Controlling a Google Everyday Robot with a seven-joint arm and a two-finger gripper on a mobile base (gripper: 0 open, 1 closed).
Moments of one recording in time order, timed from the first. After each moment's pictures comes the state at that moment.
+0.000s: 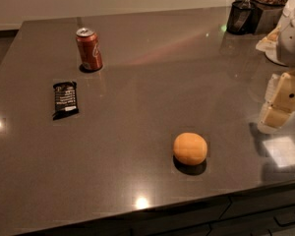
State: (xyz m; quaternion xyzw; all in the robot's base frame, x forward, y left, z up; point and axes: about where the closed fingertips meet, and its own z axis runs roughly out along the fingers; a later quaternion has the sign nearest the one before) arm 0.438 -0.217 0.977 -0.60 0.78 -0.03 0.16
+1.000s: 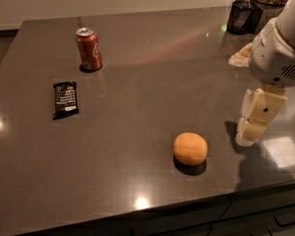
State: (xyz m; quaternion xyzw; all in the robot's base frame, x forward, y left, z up) arm 0.434 -0.178 0.947 -0.64 0.75 0.01 0.16
